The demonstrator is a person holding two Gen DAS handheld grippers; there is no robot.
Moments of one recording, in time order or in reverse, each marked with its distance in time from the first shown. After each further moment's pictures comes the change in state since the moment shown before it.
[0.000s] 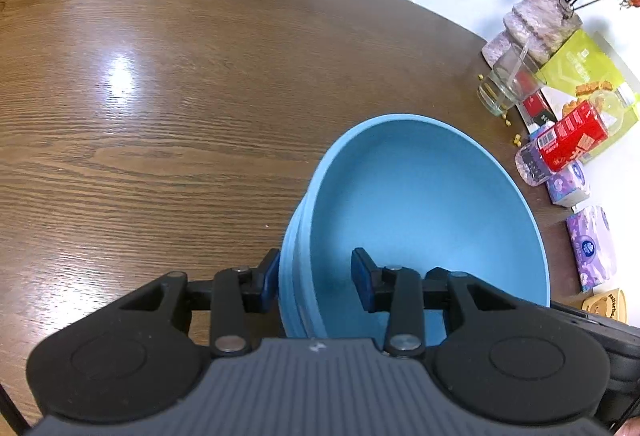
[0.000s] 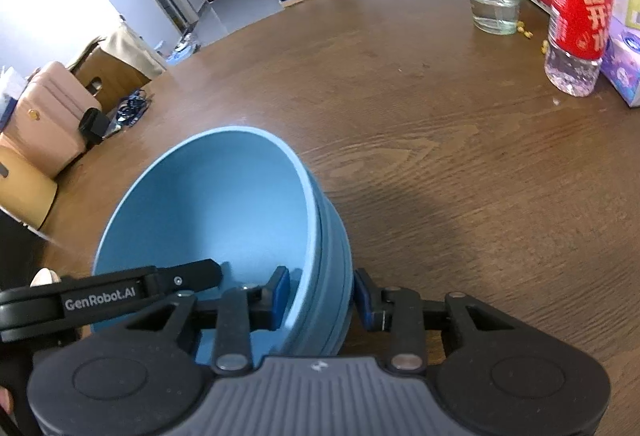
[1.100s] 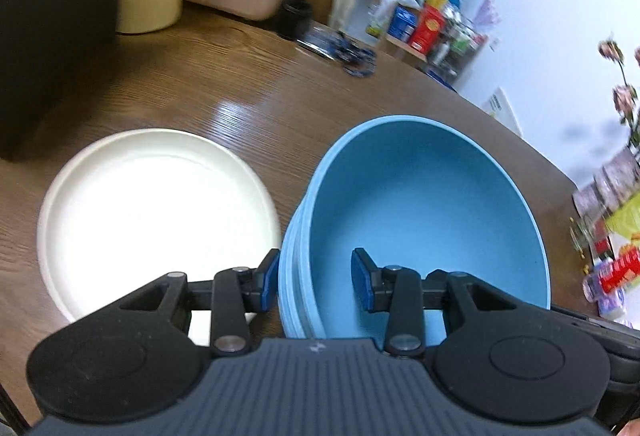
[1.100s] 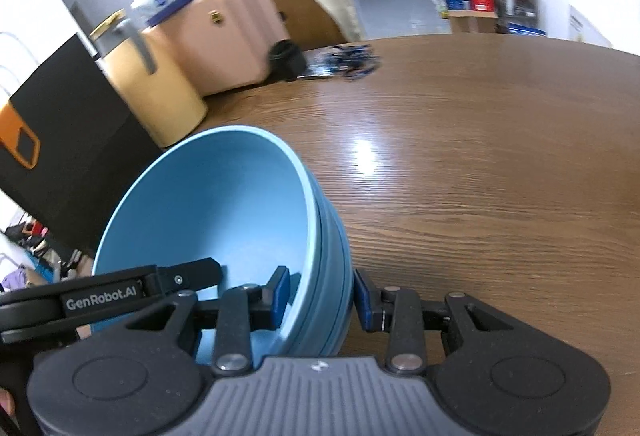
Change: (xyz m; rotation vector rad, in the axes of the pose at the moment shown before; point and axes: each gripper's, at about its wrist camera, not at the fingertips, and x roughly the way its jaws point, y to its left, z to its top) left arm -0.170 0.211 -0.029 -0.289 -0.257 0.186; right arm 0.007 0.255 -0.041 -0.345 0.025 0.229
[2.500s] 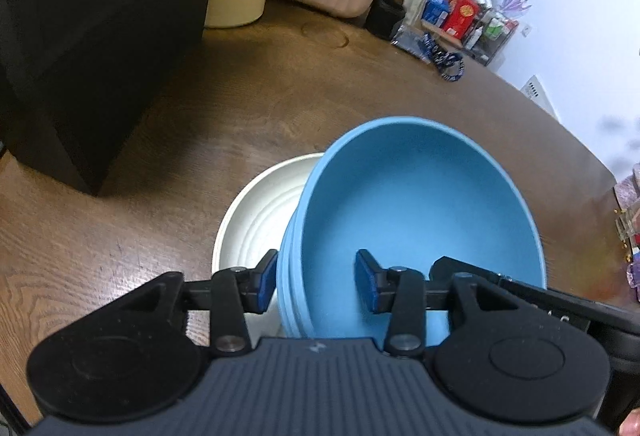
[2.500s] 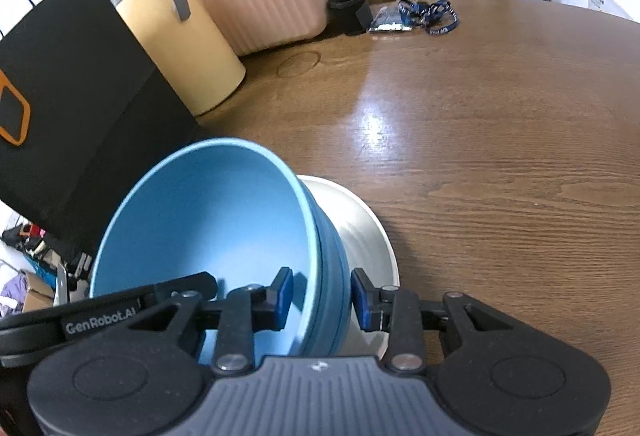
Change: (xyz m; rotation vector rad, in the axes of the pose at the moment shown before) left arm 0.005 0.134 0.044 0.044 0.059 0.049; right arm 0.092 0.125 -0.007 0.060 0.050 -0.019
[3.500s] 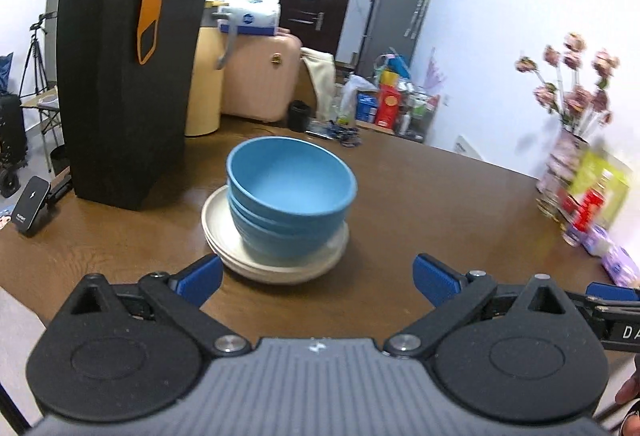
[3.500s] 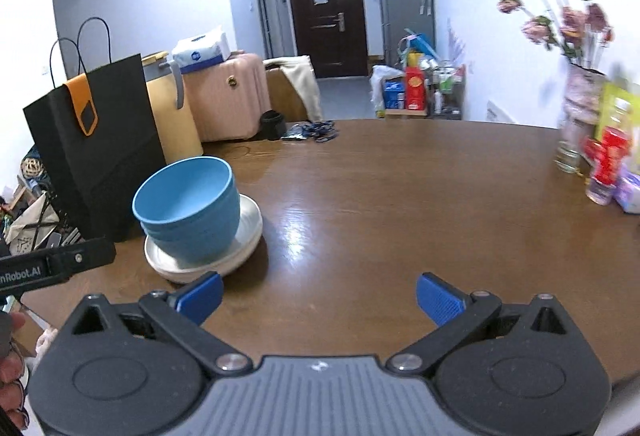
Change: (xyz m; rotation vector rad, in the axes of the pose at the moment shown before) left arm -0.194 -0.055 -0.197 0.190 -0.405 -0.074; right arm -0.249 -0.035 -0.194 -0.108 -0.393 -0.248
